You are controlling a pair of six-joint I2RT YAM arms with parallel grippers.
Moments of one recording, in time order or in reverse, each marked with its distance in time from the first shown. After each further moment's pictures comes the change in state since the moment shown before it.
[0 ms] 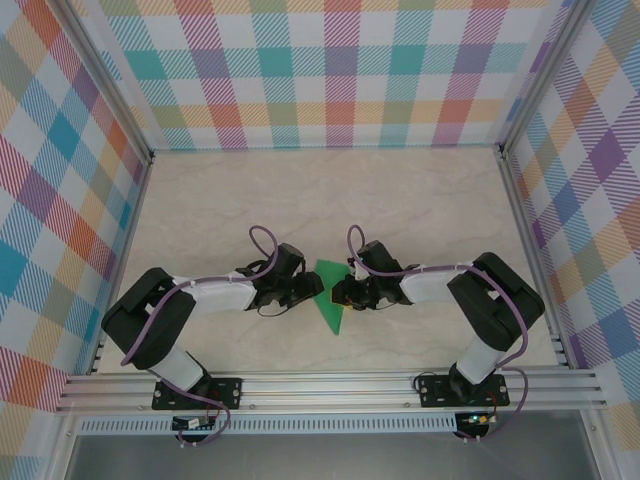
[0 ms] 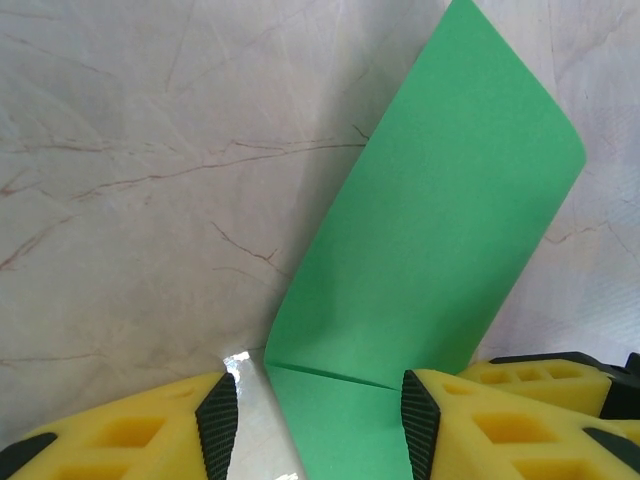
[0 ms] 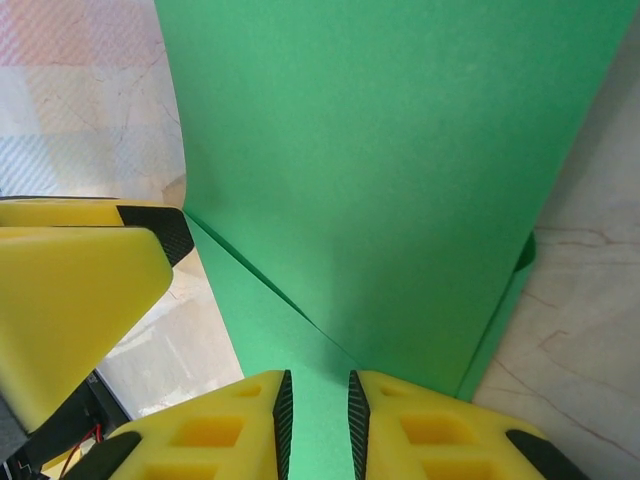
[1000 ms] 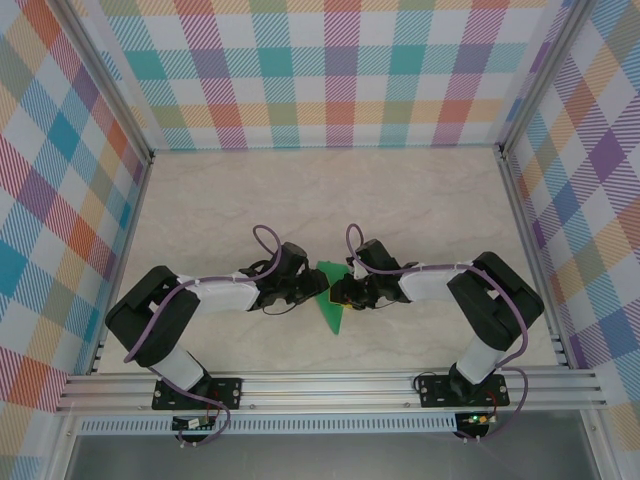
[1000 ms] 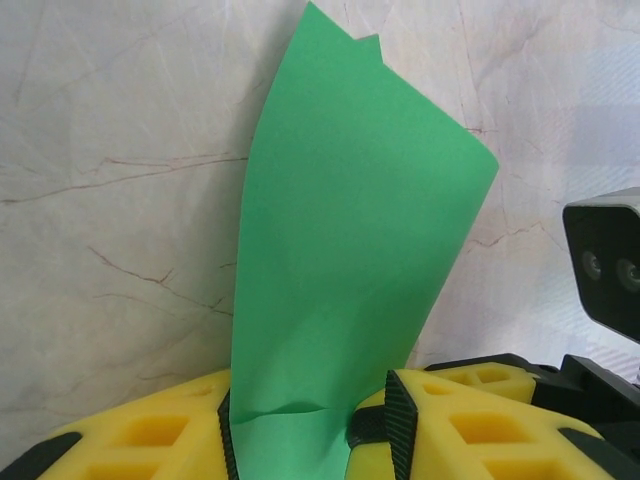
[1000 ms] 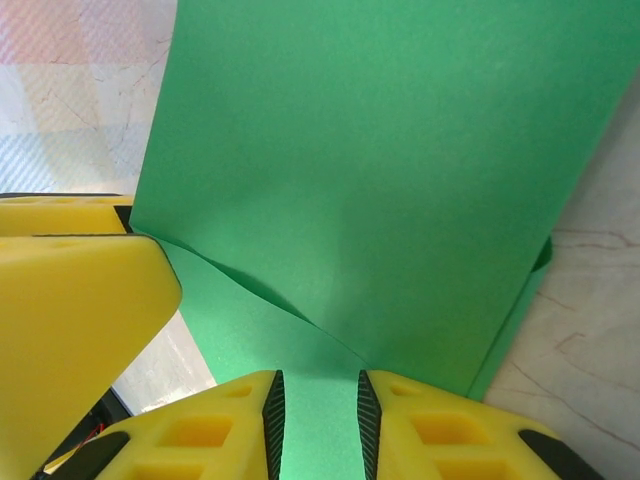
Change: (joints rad) left arm -0.019 0.018 0.005 0.095 0.019 -0.026; right arm -0.002 0.000 0.029 -0.047 -0.002 0.002
